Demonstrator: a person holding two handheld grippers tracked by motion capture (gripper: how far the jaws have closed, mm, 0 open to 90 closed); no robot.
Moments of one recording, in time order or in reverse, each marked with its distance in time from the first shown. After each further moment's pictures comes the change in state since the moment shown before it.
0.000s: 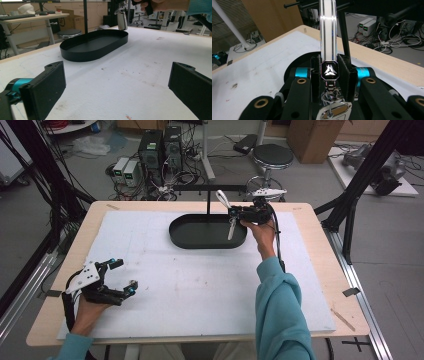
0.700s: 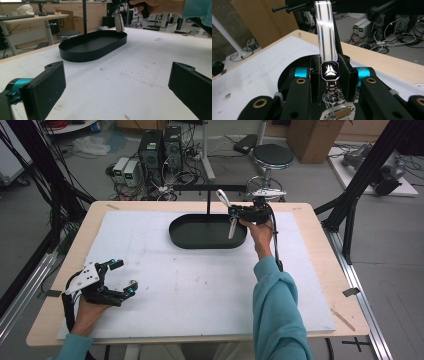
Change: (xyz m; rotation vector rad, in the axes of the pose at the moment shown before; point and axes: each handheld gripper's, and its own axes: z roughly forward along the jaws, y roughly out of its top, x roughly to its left) left arm -0.001 -0.002 -0.001 -0.011 -0.006 -0.008; right arm -0.008 -0.006 0.009 -0.033 -0.030 0.058
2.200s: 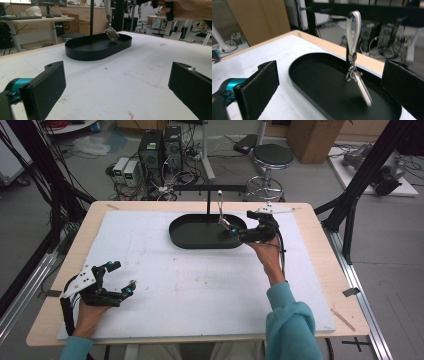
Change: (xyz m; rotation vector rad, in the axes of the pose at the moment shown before) left arm 0.002 -0.014 -0.006 -0.059 0.036 -0.053; right arm 0.070 -0.023 -0.058 -0.072 -0.093 -0.170
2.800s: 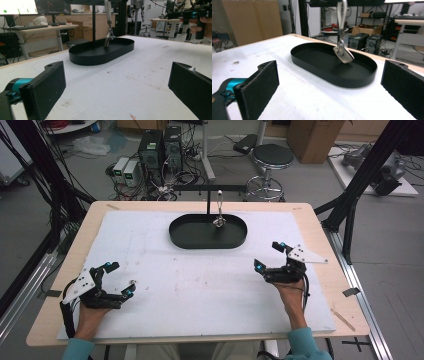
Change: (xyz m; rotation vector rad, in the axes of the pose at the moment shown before) left arm -0.007 -0.002 -0.003 -0.039 0.039 0.057; right arm 0.017 -0.095 -0.090 -0.142 -0.085 -0.023
